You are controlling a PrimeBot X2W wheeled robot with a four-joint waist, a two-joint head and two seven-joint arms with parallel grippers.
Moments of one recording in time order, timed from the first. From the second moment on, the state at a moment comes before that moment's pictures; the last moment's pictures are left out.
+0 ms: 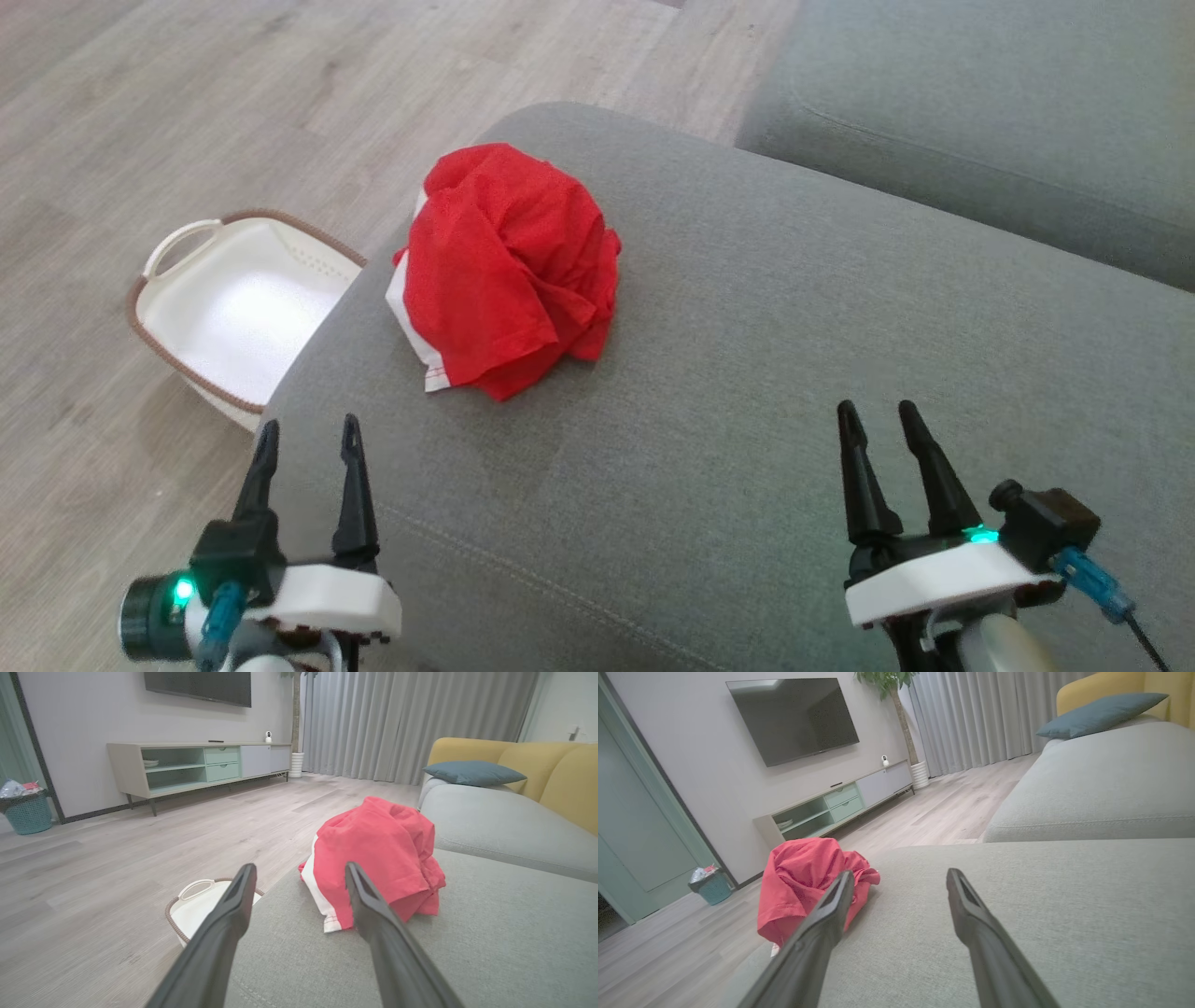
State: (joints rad) left arm 0.07 0.06 -0.14 0.09 -0.07 0.14 -0.25; right arm -0.01 -0.04 0.19 0.26 0.41 0.12 -0.25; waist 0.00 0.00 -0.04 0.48
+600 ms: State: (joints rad) left arm 0.02 0.07 -0.07 0.10 -0.10 0.11 -0.25; right arm -0.01 -0.04 0.15 0.26 0.40 0.12 -0.25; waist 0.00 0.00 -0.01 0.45
